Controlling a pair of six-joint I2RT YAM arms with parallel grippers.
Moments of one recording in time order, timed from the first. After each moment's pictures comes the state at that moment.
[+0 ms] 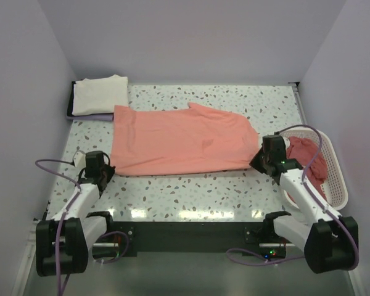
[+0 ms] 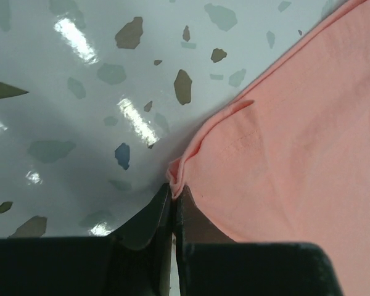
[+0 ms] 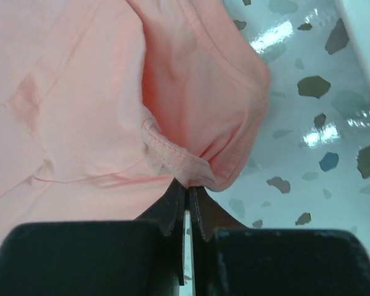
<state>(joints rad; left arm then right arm) 0.10 1.03 0.30 -0.10 -0.23 -0.96 0.16 1.08 0.62 -0.45 0.14 0.74</state>
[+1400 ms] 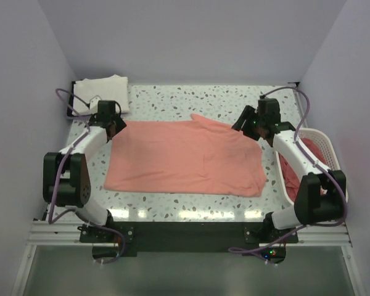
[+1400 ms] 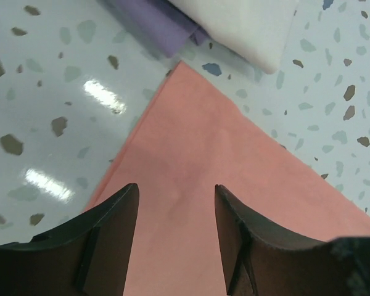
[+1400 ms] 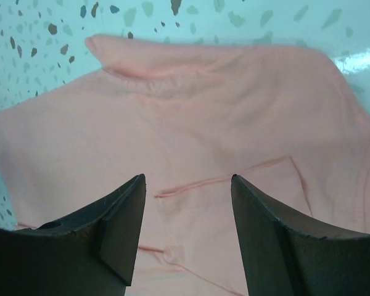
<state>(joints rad) -0.03 1.58 1.02 -0.24 -0.31 -0.66 0.15 1.43 1.06 -0.41 -0.10 0.60</state>
